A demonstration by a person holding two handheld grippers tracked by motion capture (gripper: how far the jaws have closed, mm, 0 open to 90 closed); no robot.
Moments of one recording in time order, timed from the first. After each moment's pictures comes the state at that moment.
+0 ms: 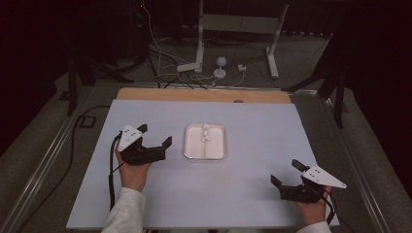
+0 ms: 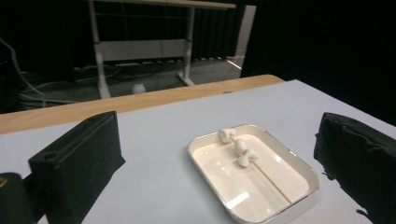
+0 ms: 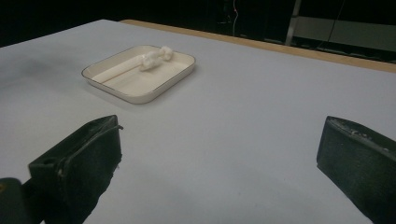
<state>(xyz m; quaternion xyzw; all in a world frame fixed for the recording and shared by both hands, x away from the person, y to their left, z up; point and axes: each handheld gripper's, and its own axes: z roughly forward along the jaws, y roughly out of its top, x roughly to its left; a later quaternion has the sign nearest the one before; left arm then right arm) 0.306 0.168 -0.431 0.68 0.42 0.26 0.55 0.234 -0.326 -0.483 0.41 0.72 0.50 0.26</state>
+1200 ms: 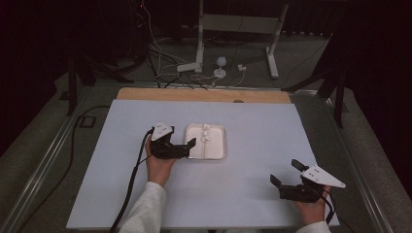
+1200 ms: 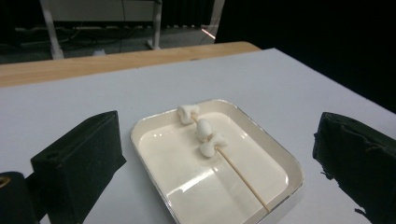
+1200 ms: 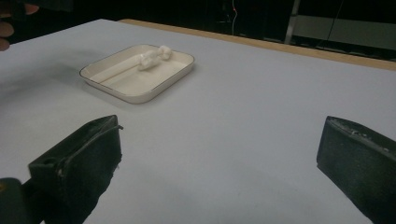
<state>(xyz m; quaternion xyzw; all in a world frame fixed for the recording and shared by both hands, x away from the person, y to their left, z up) 0.349 0.109 -0.470 0.72 0.42 0.18 0.53 0.236 -0.326 -0.485 0.41 0.72 0.50 0.26</state>
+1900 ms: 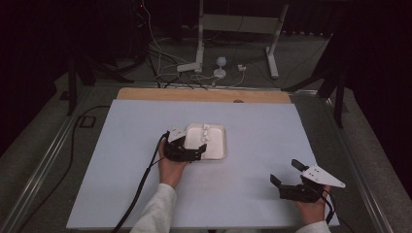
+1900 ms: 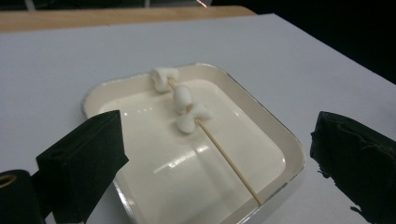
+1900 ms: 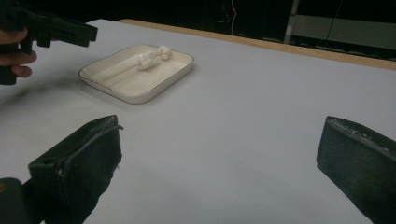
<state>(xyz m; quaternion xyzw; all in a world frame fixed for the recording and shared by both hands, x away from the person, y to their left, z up) 0.358 0.076 -0.499 0.74 0.43 0.14 0.50 0.236 -0.326 -0.485 0.41 0.72 0.50 0.26</state>
